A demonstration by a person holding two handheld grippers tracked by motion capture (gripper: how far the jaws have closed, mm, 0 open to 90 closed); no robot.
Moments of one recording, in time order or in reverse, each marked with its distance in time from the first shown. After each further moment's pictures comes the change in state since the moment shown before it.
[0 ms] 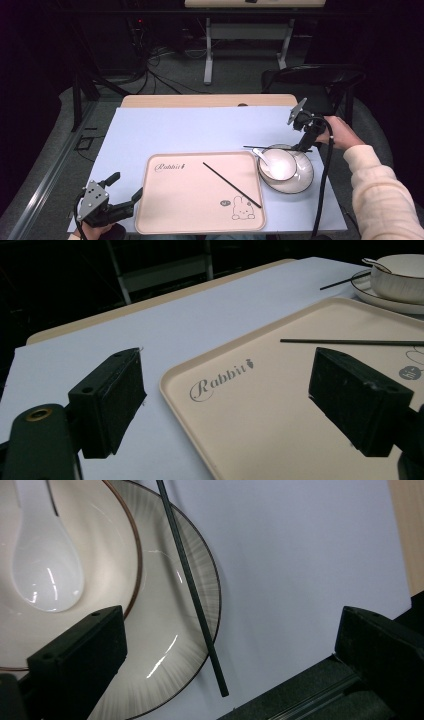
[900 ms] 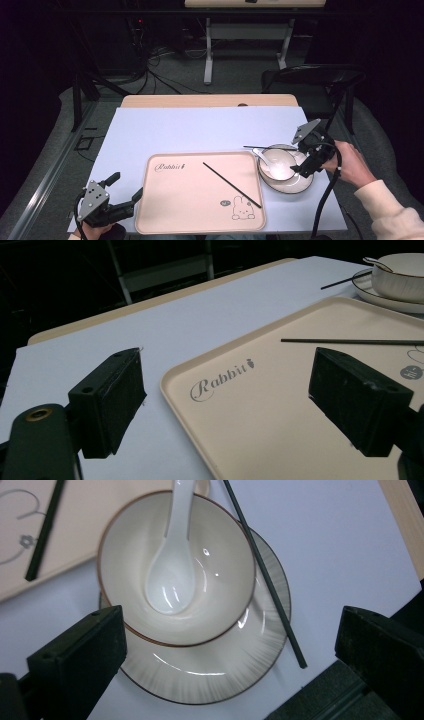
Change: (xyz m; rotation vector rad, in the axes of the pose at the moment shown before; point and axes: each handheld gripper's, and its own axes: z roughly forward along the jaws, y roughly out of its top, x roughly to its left) left arm -0.001 0.000 0.000 0.000 0.004 0.000; right arm 0.086 -0.012 -0.052 -0.086 -0.079 0.099
